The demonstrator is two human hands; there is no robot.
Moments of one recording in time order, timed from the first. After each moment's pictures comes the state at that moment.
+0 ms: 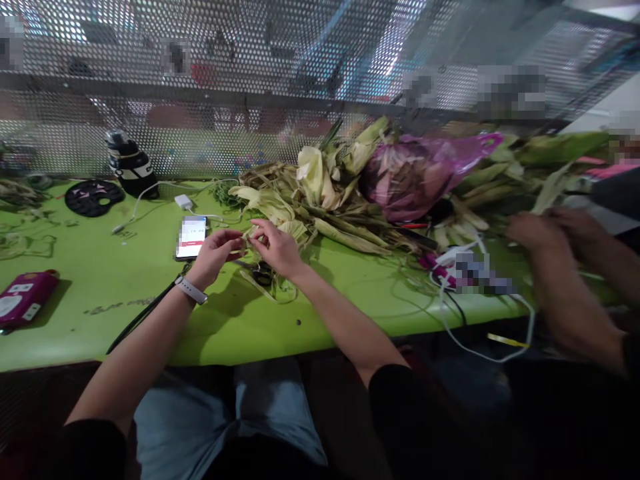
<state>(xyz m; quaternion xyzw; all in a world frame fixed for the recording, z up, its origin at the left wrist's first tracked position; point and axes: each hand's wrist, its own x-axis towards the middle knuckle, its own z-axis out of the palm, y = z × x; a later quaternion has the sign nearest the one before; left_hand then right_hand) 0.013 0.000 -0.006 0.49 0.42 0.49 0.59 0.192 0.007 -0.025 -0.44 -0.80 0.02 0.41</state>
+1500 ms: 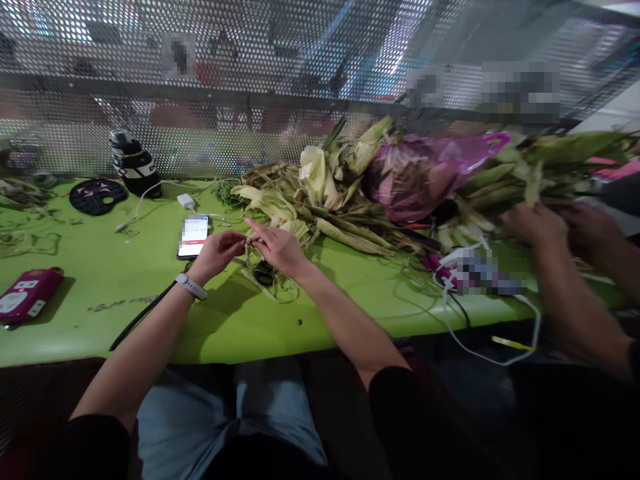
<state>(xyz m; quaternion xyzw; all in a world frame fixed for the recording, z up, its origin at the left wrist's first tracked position) 0.003 0.011 -0.015 0.66 0.38 0.44 0.49 0.196 0.006 -0.016 -0.41 -0.85 -0.04 0.32</state>
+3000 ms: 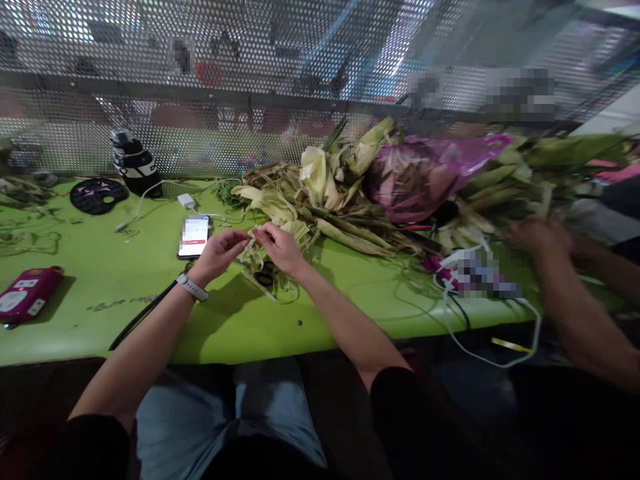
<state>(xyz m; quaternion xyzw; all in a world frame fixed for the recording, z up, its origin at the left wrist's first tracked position) 0.007 0.008 -0.013 0.71 0.33 0.46 0.42 0.193 0.002 -0.009 -0.45 -0.75 0.22 0.44</state>
